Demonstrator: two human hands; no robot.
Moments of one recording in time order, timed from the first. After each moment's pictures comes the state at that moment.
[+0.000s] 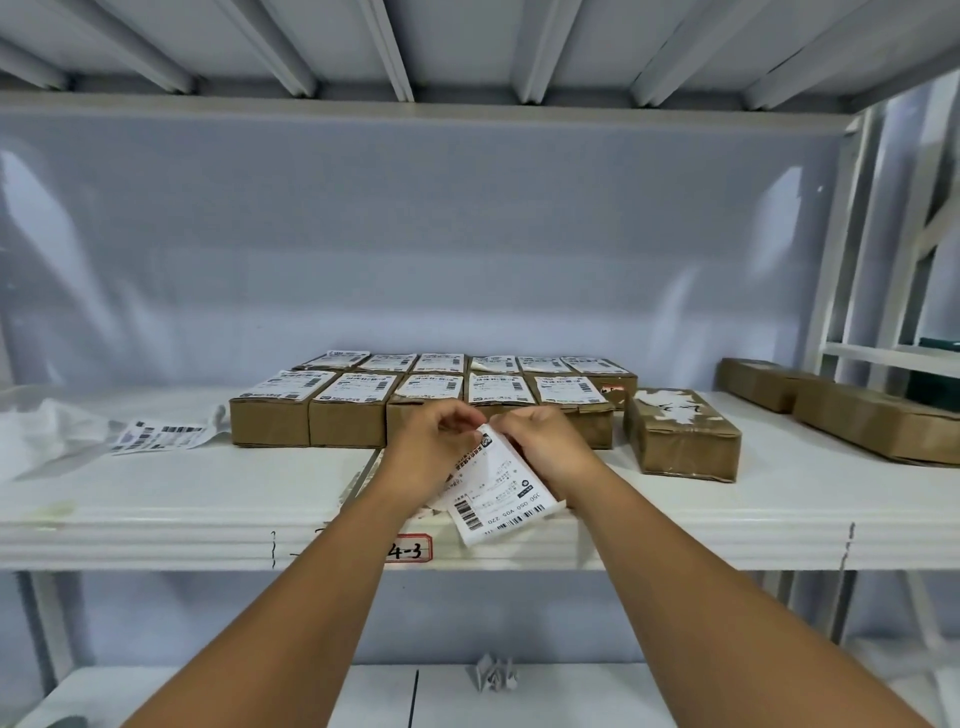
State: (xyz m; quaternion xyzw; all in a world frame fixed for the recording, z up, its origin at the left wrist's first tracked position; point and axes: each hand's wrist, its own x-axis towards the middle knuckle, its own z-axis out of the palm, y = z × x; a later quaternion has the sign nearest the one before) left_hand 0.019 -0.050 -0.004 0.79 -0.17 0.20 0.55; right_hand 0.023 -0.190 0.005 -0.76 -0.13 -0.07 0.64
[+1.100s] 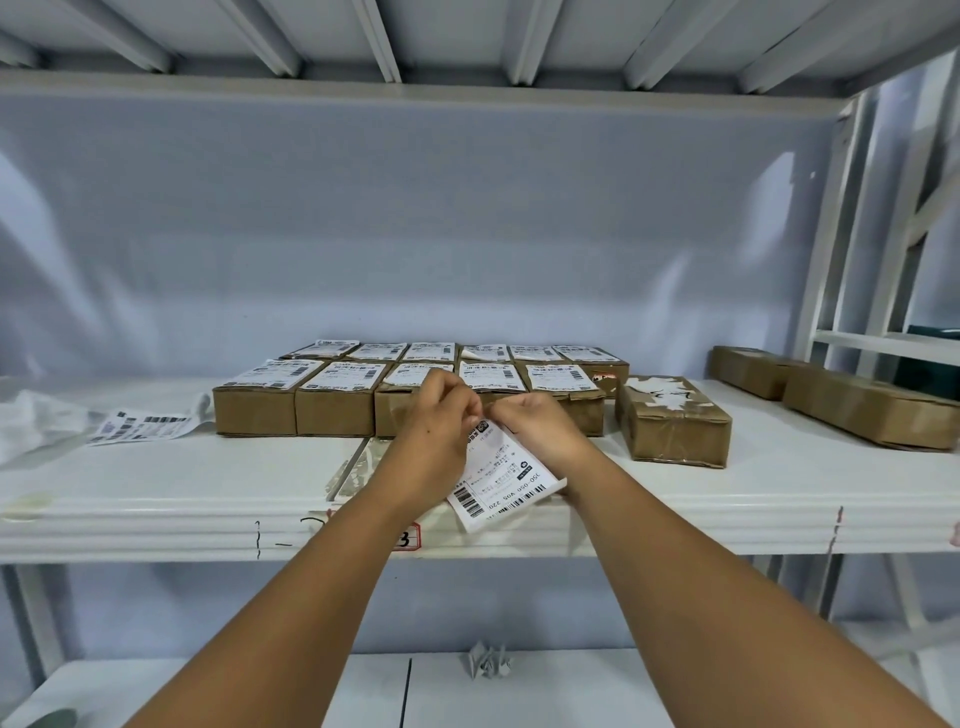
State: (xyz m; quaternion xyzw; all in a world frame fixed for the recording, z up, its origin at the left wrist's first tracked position) left_hand 0.020 -0.057 -0.013 0.85 -0.26 0.35 0.30; right_hand 0.028 -0.195 0.005 -0.78 -0.12 -0.06 0.61
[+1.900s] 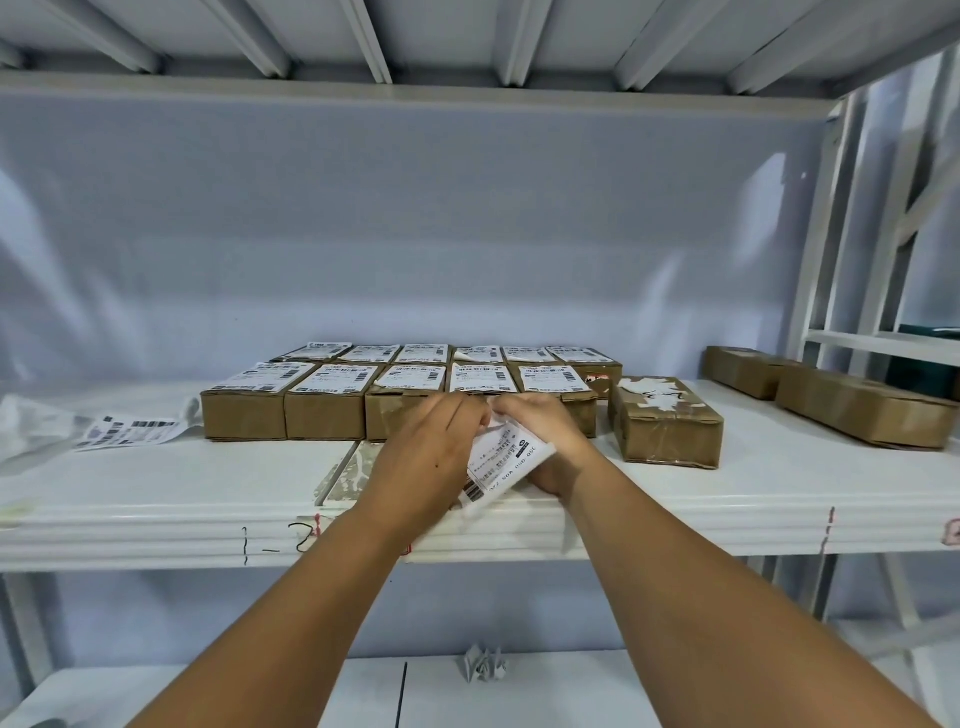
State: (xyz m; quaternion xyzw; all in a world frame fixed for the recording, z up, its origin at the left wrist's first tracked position) left_hand 0.018 -0.057 -0.025 0.80 -0.31 0.49 0.11; right_hand 0.026 -0.198 0.006 -0.67 -0.07 -0.04 0.74
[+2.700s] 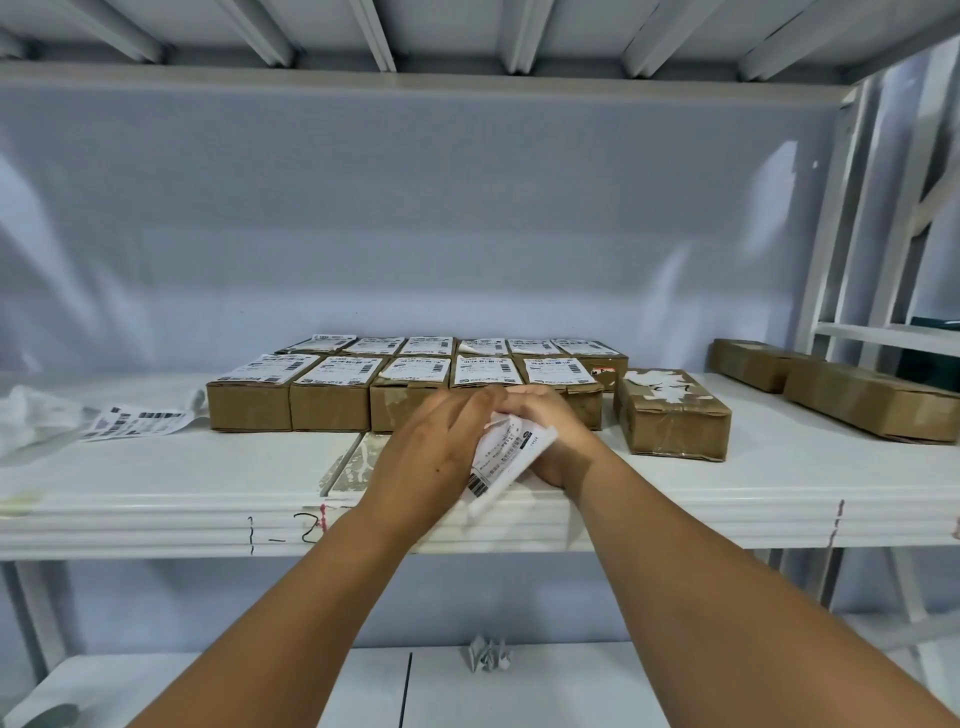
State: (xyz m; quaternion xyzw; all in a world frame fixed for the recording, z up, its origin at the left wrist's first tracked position) left_hand 0.006 -0.060 -0.025 0.80 -0.30 0.51 0.12; right_hand 0.033 -0.198 0.001 -0.61 -0.14 0.01 0.78
